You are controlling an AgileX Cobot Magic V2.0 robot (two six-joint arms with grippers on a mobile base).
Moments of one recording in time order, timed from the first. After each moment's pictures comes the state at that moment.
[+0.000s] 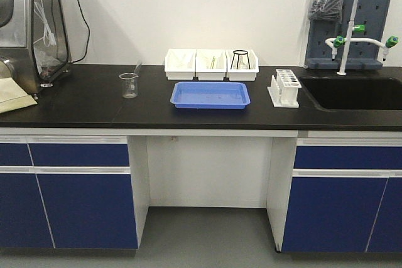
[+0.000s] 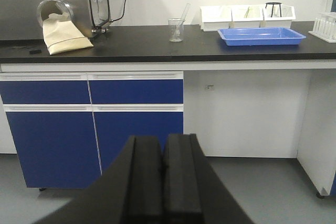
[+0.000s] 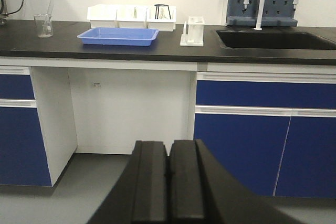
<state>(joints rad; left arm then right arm) 0.03 -0.01 0.03 -0.04 0.13 -0.02 0.00 -0.01 0.03 -0.01 0.12 -0.02</state>
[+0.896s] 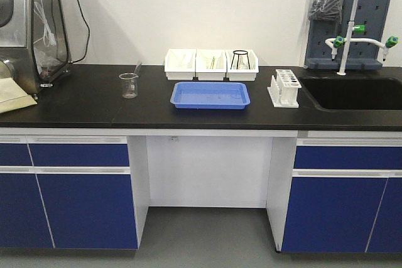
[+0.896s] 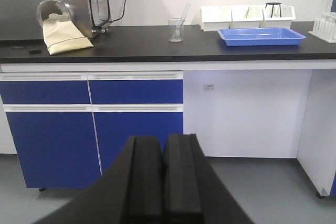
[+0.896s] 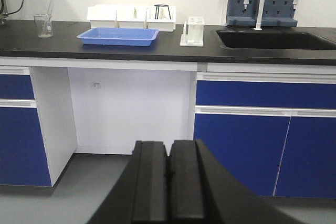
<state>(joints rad) 0.03 -0.01 0.03 -0.04 0.13 -0.02 0.00 -0.01 0.03 -0.01 0.12 -0.02</state>
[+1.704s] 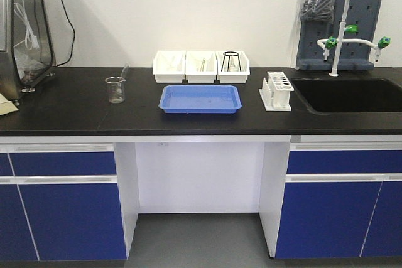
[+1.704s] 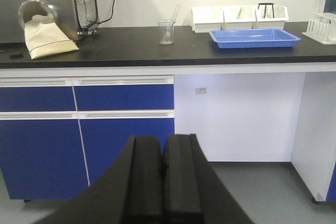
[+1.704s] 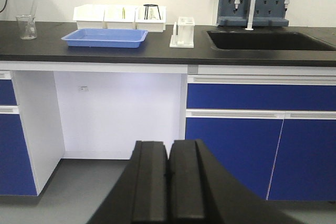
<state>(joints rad) 0.03 -0.01 0.03 -0.04 0.13 -0.02 0.00 -0.01 0.03 -0.01 0.12 -0.02</state>
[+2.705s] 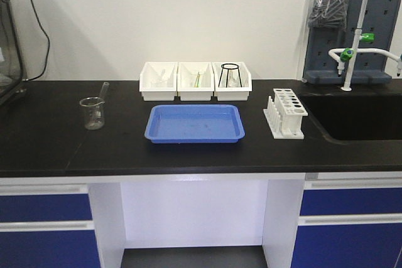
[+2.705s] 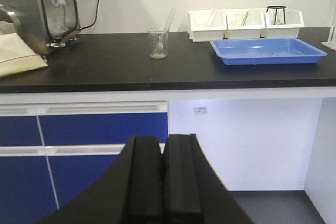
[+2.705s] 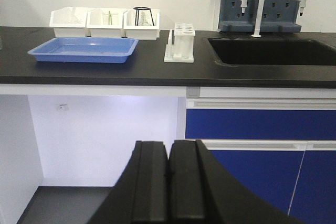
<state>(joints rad) 0.03 -0.01 0.03 -0.04 0.13 -0.02 0.00 -0.01 0.03 -0.01 0.12 -0.02</state>
